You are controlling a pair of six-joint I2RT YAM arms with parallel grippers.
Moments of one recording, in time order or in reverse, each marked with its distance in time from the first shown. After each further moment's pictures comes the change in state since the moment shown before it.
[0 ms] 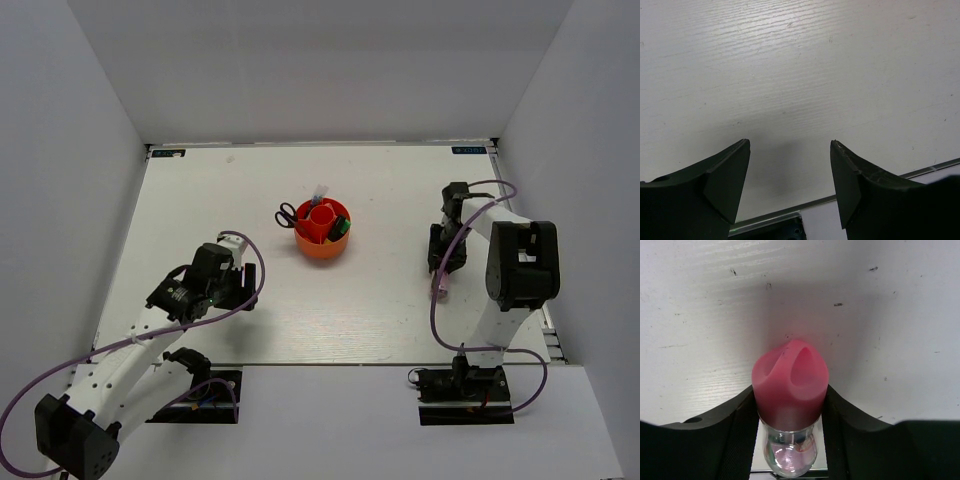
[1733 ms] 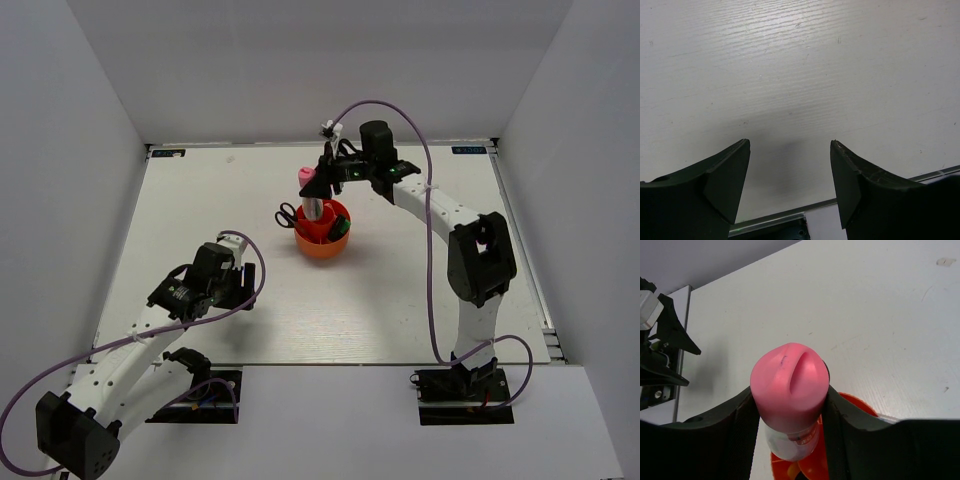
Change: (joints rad) left arm 0.000 0.013 0.000 0.000 -0.027 0.007; right arm 0.464 0.127 0.468 0.779 -0.934 -0.179
